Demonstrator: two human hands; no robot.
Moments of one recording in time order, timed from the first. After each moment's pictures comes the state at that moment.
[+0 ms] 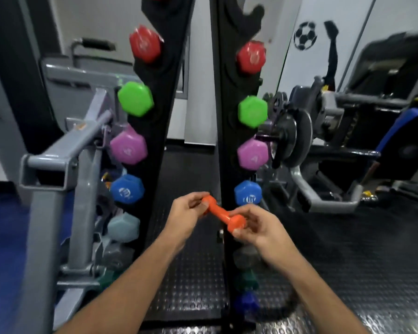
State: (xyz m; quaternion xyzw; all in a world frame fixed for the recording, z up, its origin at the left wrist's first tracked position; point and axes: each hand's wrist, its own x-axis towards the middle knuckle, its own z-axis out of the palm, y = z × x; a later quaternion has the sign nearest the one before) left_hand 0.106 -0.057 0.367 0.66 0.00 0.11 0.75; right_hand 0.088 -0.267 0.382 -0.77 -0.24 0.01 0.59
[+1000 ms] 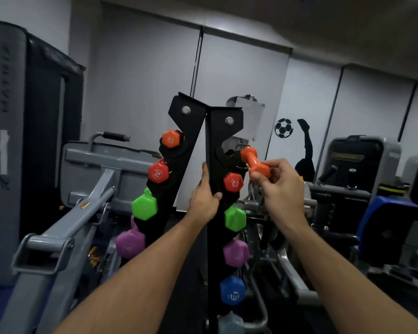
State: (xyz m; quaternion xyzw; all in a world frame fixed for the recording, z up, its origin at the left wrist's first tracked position) left_hand 0.163 -0.076 0.634 0.82 -0.03 0.27 0.51; right_hand 0.103 -0.248 0.691 -0.72 -0.24 -0.40 0.52
